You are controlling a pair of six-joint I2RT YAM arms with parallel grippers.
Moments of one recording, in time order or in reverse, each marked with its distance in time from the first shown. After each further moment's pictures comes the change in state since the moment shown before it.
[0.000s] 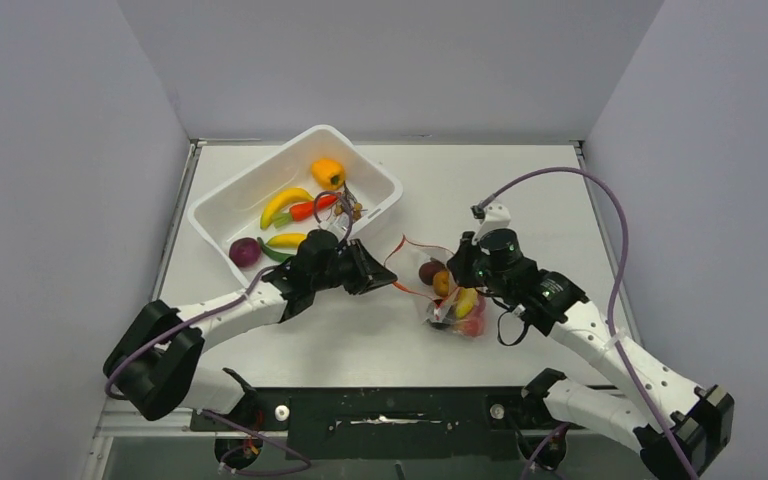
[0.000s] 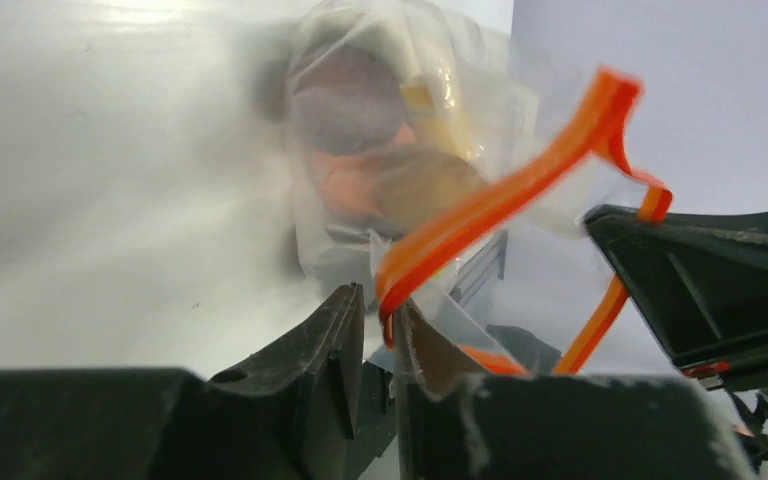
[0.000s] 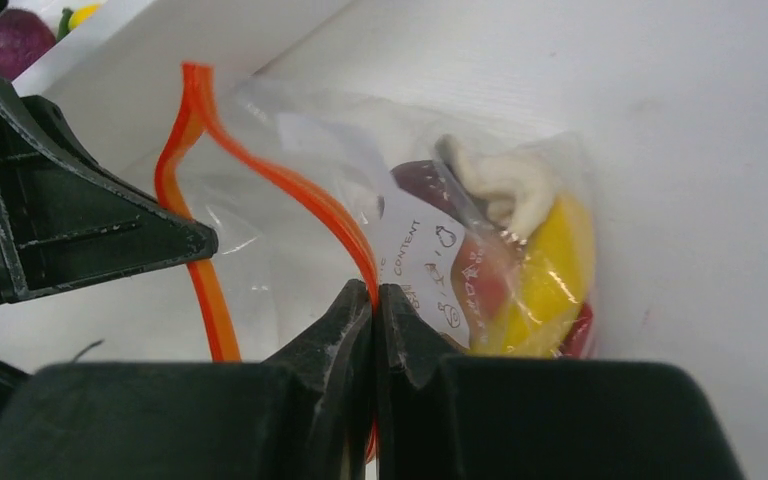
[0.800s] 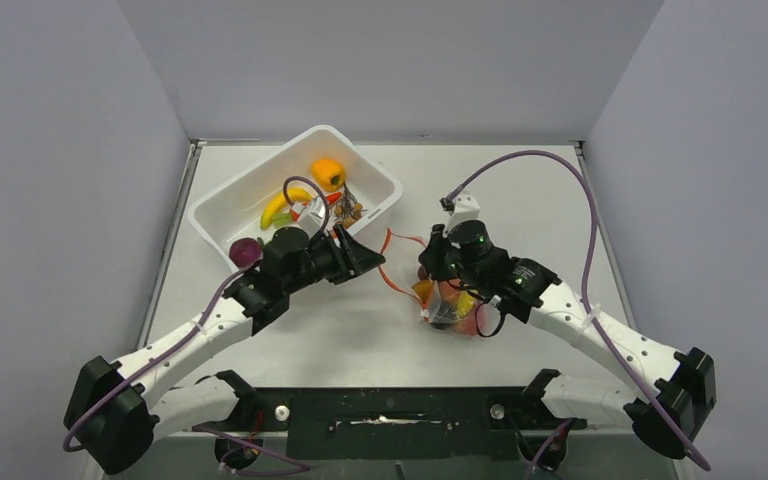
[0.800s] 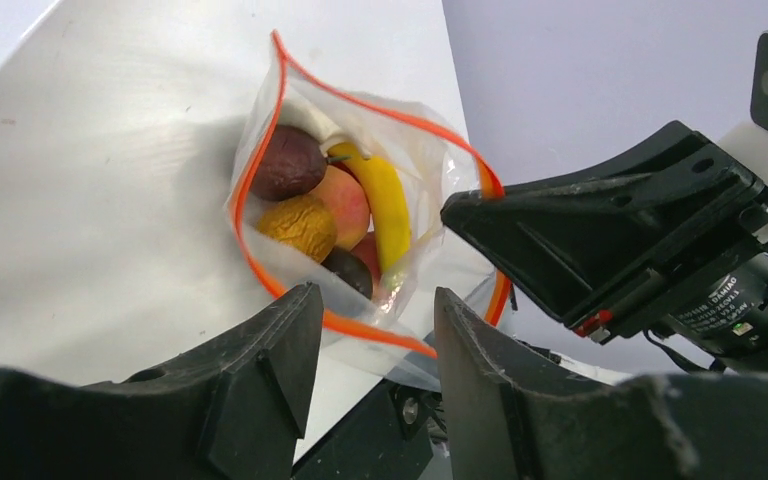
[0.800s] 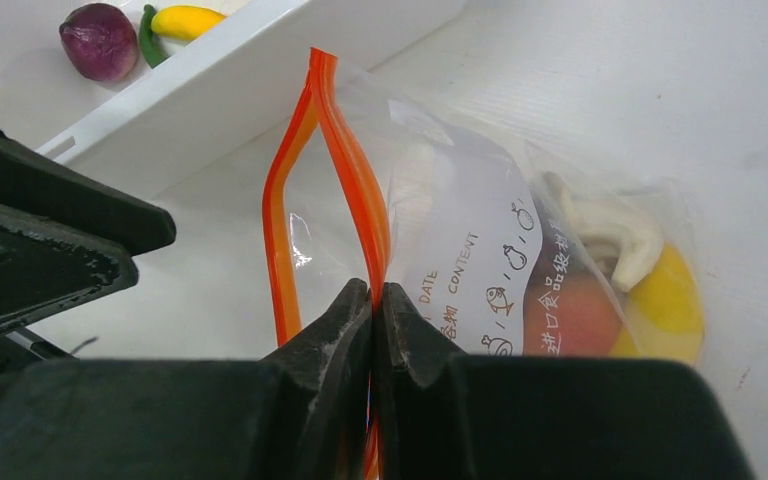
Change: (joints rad) left arm 0.026 -0.355 -0.001 -0.200 -0.114 0.164; right arm 0.161 0.202 0.124 0.085 0.031 0.046
